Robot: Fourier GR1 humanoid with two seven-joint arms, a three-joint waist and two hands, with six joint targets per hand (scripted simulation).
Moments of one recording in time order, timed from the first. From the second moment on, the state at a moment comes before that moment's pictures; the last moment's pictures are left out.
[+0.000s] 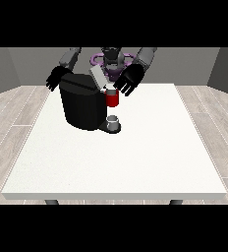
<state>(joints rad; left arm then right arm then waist) -1.17 0.42 0.10 -0.61 -0.70 -0.14 -0.14 -0.32 -0.03 -0.05 -1.38 -0.03 -0.18 -0.06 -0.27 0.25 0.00</state>
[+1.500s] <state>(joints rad) -1.02 0.34 0.14 -0.66 -0.65 -0.22 -0.16 -0.20 -0.06 -0.11 -1.30 -0.07 -0.16 -0.10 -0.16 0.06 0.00</state>
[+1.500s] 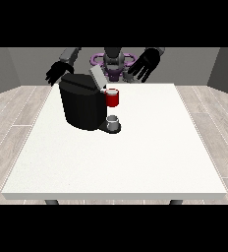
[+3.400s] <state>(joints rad) -0.40 0.01 0.27 -1.06 -0.11 -0.31 -0.16 -0.31 -0.17 -0.04 -1.40 -0.05 0.02 0.03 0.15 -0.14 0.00</state>
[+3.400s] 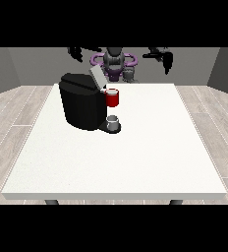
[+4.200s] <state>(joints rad) -0.27 0.04 0.20 -1.32 -0.02 -0.26 -0.07 -0.48 -0.17 -0.08 -1.19 -0.04 0.06 -0.02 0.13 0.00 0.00</state>
